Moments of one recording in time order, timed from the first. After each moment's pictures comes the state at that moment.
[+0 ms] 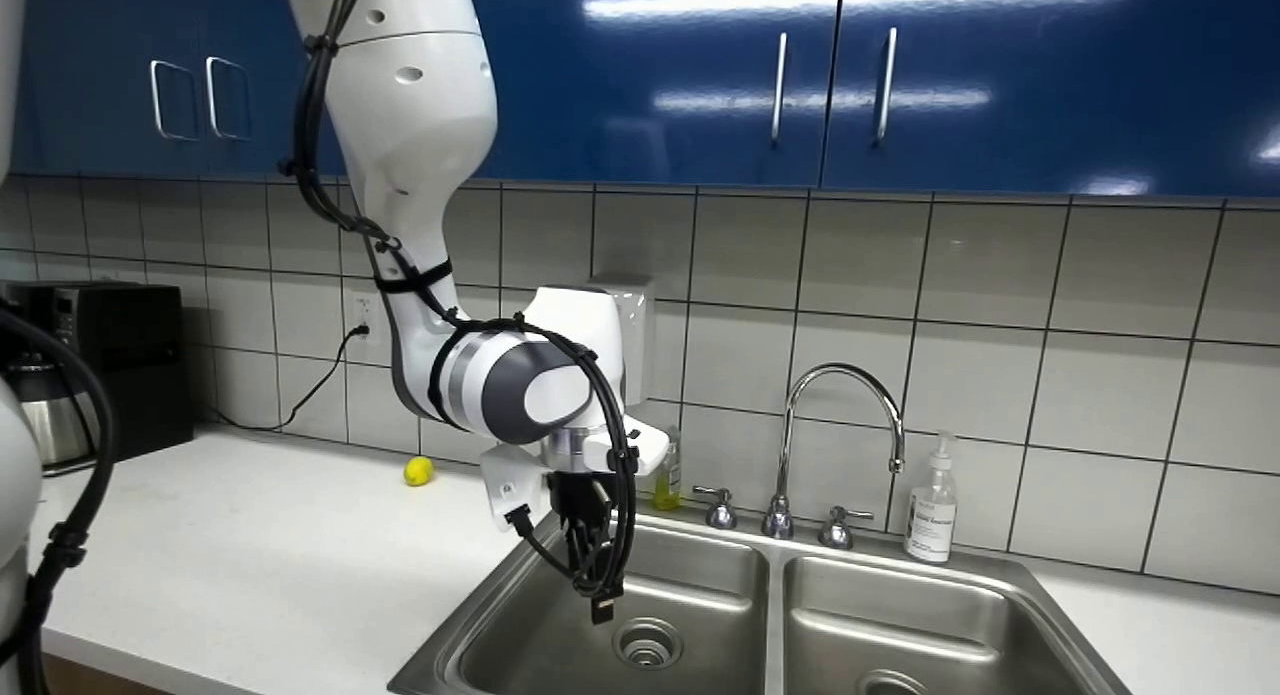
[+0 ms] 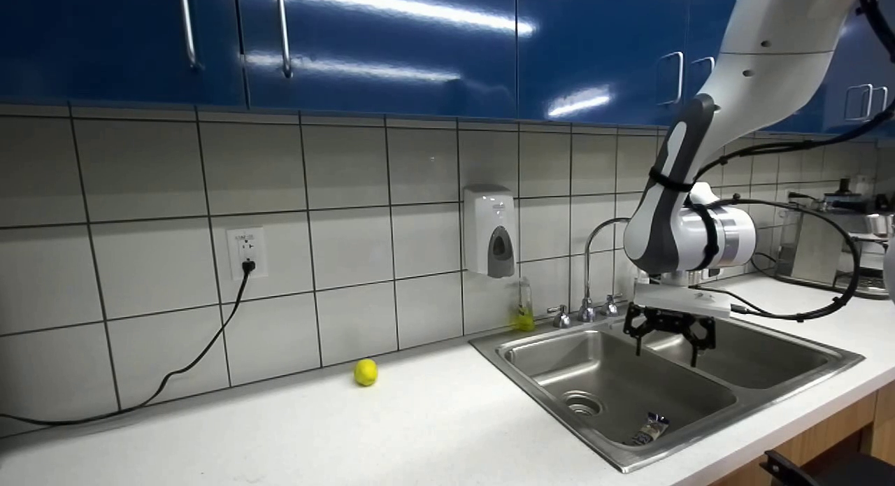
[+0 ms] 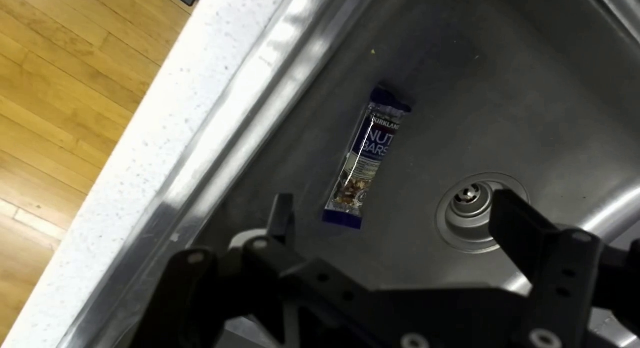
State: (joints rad) arm -0.21 0.15 -0.16 -2.64 0.02 2.90 0.44
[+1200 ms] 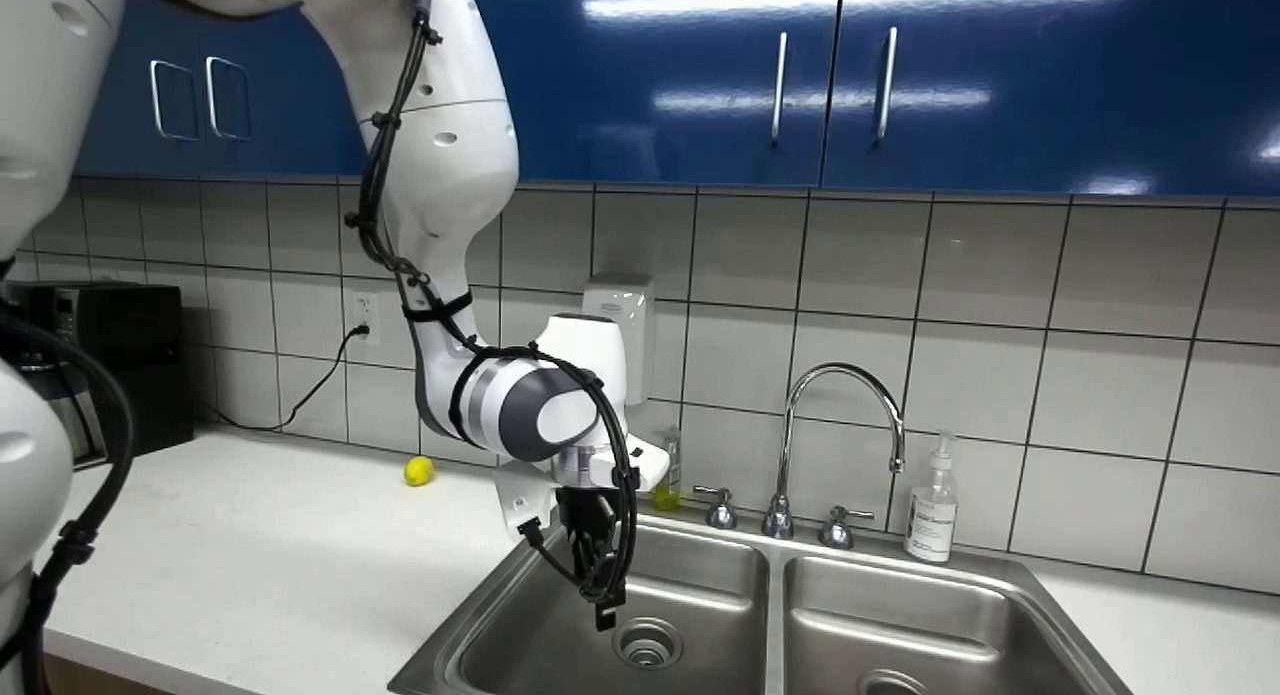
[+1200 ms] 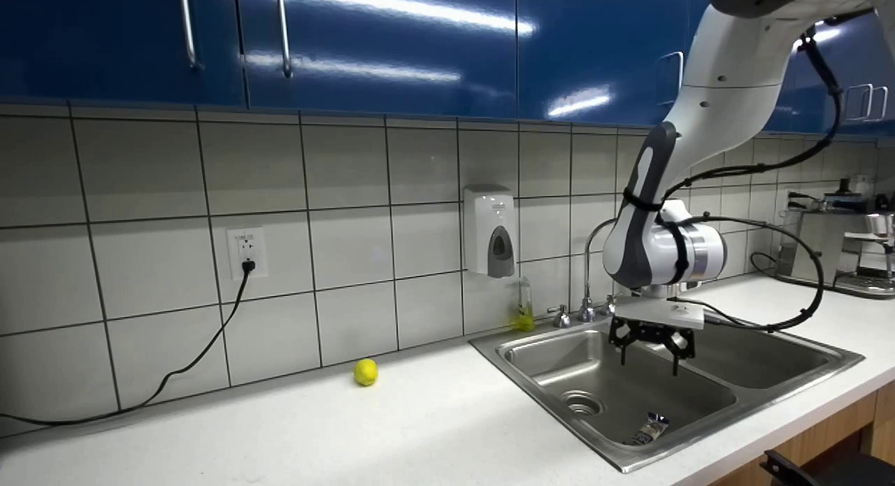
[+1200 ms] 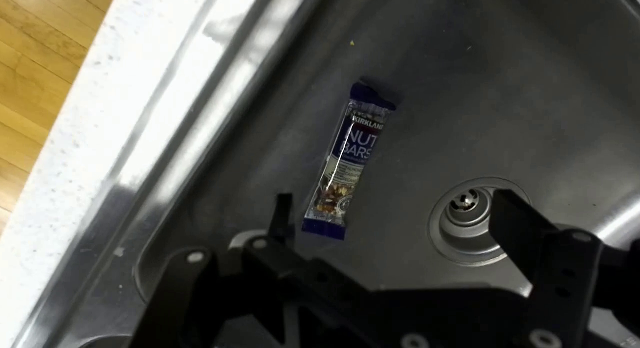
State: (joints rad) arm -0.13 0.32 -0.19 -2.52 0.09 2.91 0.44
